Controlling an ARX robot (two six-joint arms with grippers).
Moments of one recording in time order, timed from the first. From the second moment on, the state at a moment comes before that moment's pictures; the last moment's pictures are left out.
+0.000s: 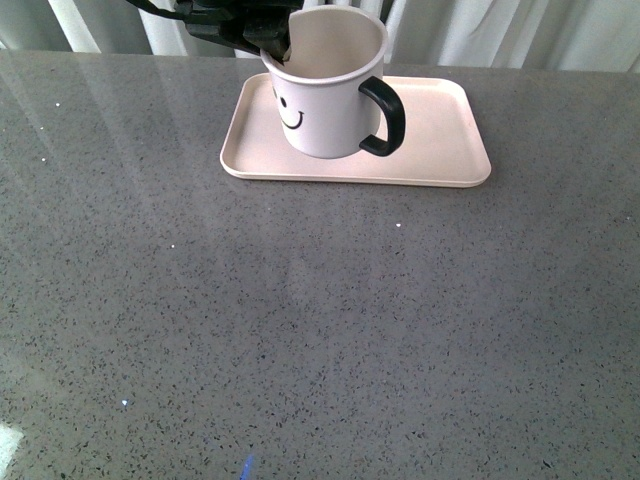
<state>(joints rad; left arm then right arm) -0.40 2.06 1.57 -0.35 0.12 -0.10 0.00 0.00 0.02 0.00 0.00 -0.01</state>
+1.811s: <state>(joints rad) -0.43 2.88 2.89 -1.03 0.10 -0.07 0.00 0.00 0.02 0.00 0.00 -0.01</state>
